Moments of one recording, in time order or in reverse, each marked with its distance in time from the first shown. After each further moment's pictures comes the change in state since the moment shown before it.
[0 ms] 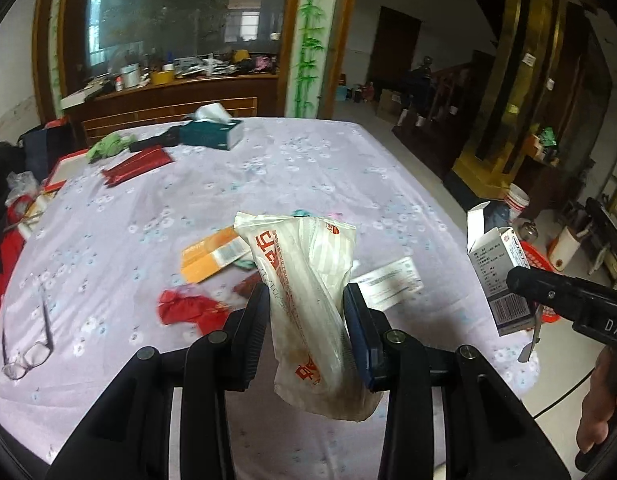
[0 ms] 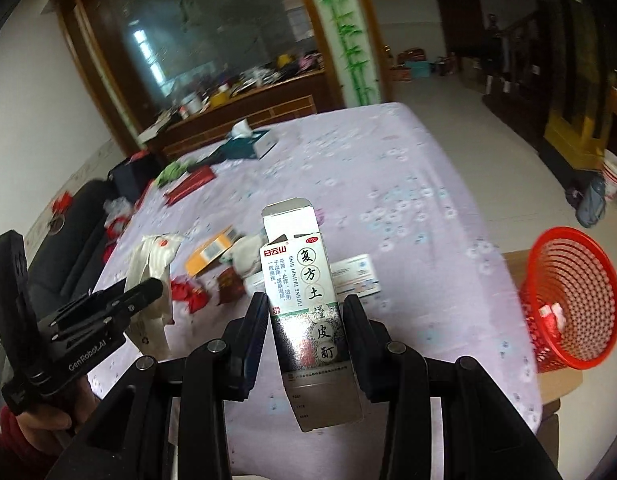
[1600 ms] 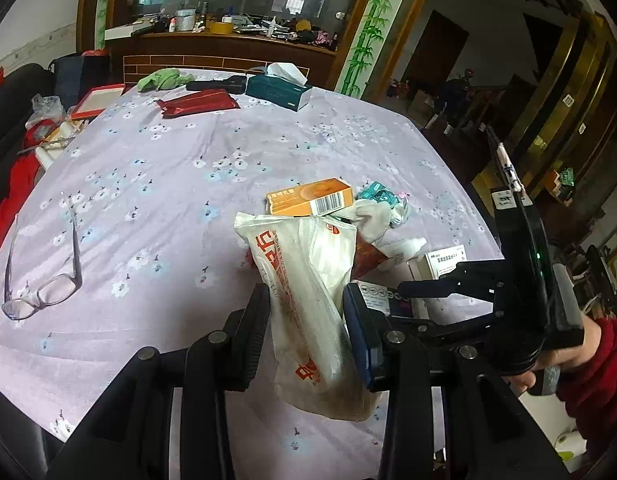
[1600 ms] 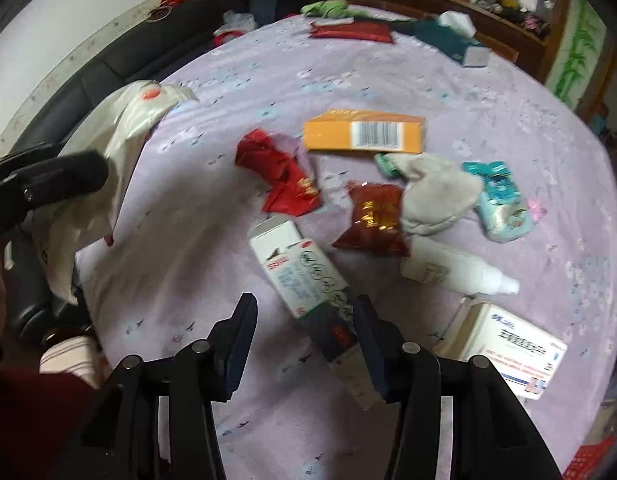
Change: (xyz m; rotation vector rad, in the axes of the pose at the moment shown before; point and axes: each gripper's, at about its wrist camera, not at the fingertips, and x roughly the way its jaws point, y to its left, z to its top) left arm -0.016 0.115 -0.040 -0.221 0.079 0.009; right arm 0.188 0.129 -0.026 -0.645 0.414 0.242
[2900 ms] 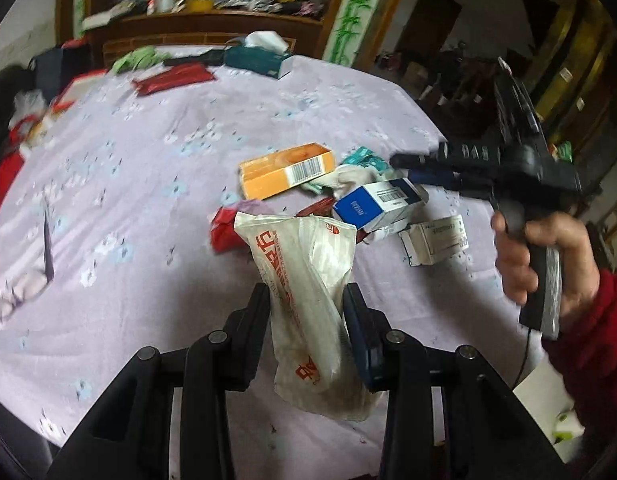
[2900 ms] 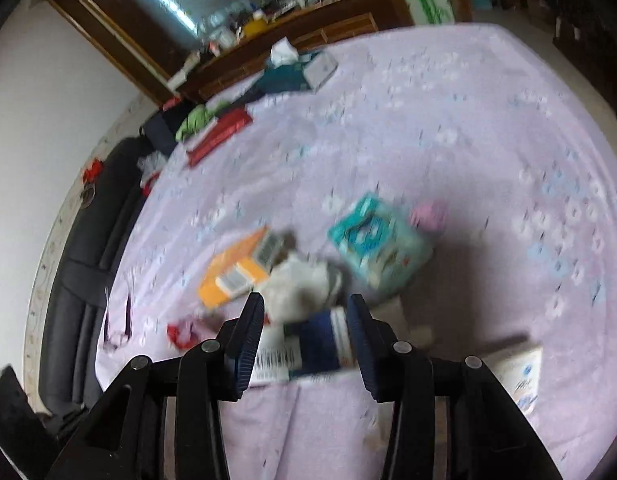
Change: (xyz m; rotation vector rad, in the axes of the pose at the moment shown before) left arm 0.030 -0.018 -0.004 0.021 0.109 -0.020; right arm -0.021 -0.121 0.019 0.603 -0.193 0.115
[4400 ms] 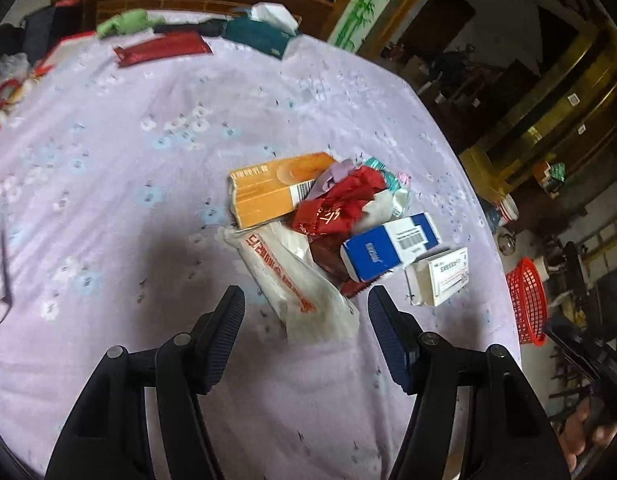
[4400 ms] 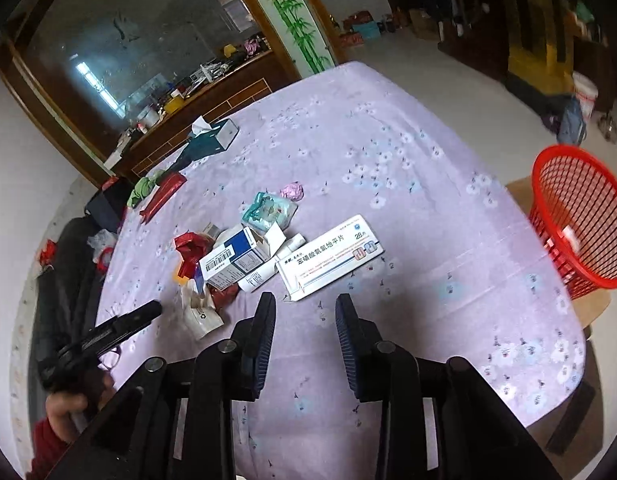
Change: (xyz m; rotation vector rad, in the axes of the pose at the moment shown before) left arm 0.058 0.024 0.049 -0.077 0.101 -0.086; right arm -0.159 0.002 -0.125 0.253 -0.265 -0.268
